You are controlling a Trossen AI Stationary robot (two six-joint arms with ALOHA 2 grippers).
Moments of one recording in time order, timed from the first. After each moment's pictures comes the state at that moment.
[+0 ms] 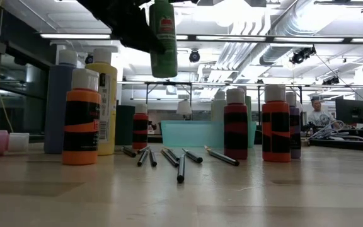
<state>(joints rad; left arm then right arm) -0.07 1.30 0.95 -0.18 -0.34 0.00 -0.01 1.74 1.78 -0.64 0.00 -0.24</state>
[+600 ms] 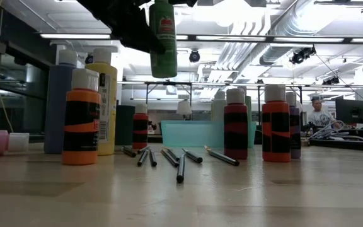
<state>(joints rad) -0.07 1.30 0.95 -0.18 -0.34 0.00 -0.03 1.76 1.78 -0.62 -0.01 -0.24</state>
